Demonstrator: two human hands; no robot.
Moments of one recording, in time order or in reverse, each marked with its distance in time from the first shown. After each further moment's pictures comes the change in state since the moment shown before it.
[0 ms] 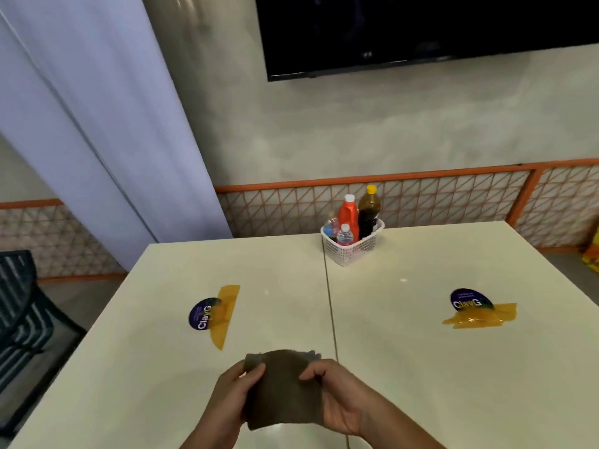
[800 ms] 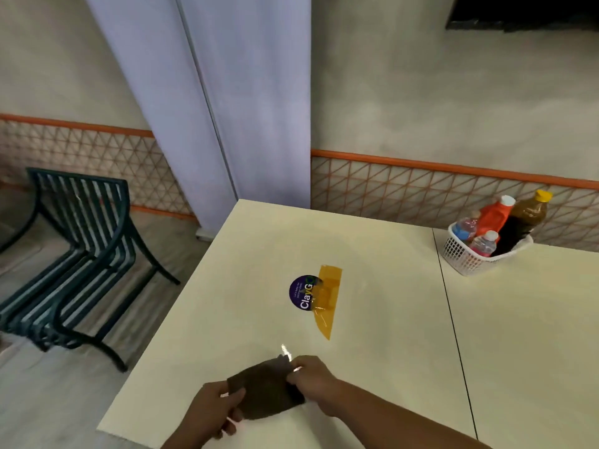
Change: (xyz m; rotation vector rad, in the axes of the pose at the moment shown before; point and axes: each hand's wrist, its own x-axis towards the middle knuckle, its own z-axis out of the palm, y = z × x) left_hand 0.068 -0.038 -0.338 0.346 0.237 -0.254; right_hand 0.309 0.109 0.131 -1.029 0.457 0.178
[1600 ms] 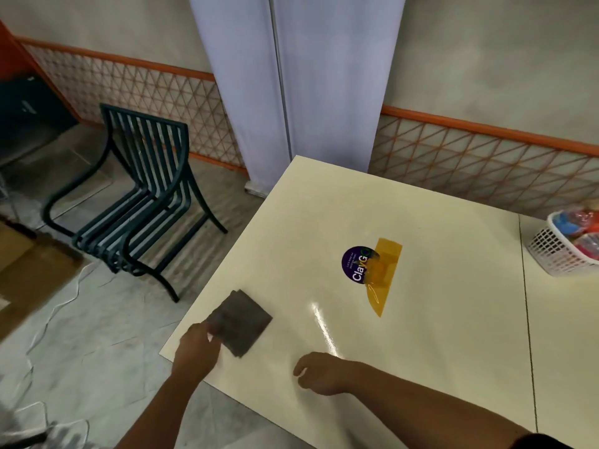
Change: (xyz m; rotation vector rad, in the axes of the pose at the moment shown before) left_hand 0.067 -0.103 -0.107 0.464 0.553 0.099; right_hand 0.025 -0.006 0.065 -0.722 -0.483 -0.201
